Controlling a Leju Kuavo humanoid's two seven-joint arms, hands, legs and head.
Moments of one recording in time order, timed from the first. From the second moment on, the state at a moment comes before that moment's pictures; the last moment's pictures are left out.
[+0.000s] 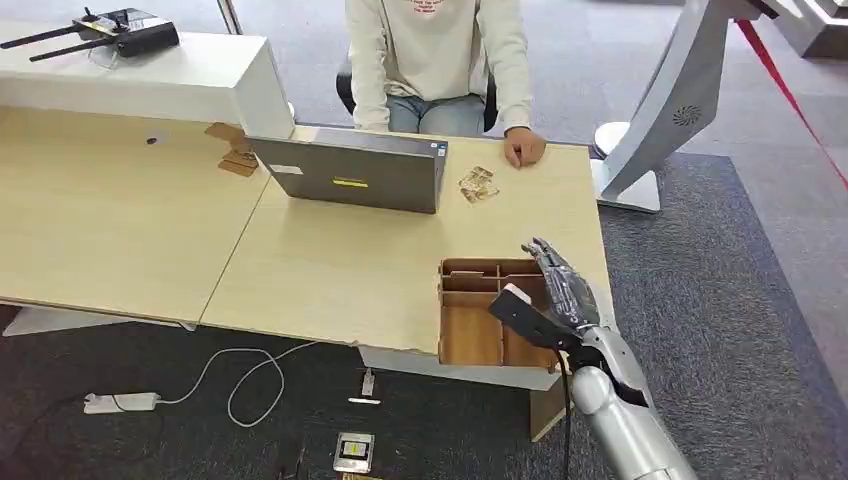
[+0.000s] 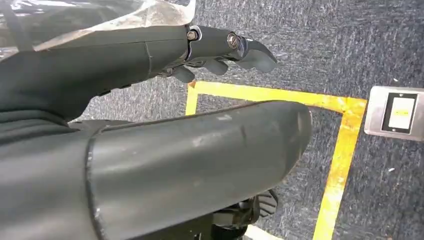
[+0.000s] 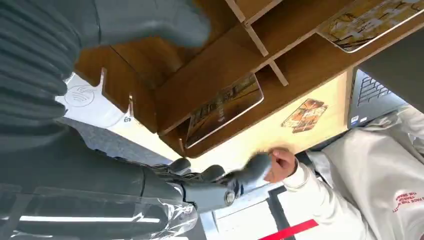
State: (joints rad) left arm -0.32 -0.24 1.53 -0.05 -1.34 0.44 -0.02; right arm -0.48 -0.04 0.49 -1.01 0.75 -0.03 -0.13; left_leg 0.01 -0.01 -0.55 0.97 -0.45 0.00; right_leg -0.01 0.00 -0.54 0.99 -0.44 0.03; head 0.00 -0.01
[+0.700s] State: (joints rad) left arm -0.31 -0.22 1.53 -0.05 -1.36 0.42 -0.03; right arm -0.50 -0.03 0.49 -0.99 0.74 -0.05 -0.13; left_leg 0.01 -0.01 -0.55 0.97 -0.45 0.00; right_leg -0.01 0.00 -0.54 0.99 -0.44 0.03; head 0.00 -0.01
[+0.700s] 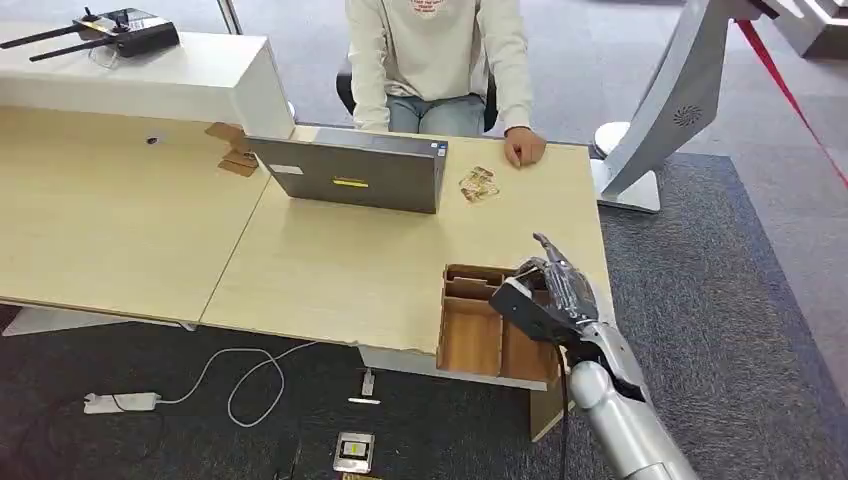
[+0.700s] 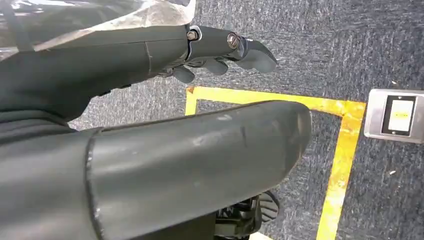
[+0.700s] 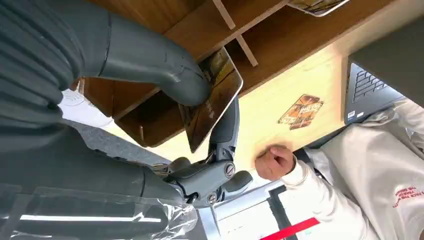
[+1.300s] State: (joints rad) left arm -0.31 -0.21 1.53 -0.05 -1.44 0.41 -0.07; right arm -0.73 -0.07 0.42 -1.00 0.68 -0.09 -0.21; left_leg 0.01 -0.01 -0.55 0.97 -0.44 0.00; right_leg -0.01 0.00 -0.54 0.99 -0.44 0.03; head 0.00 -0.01
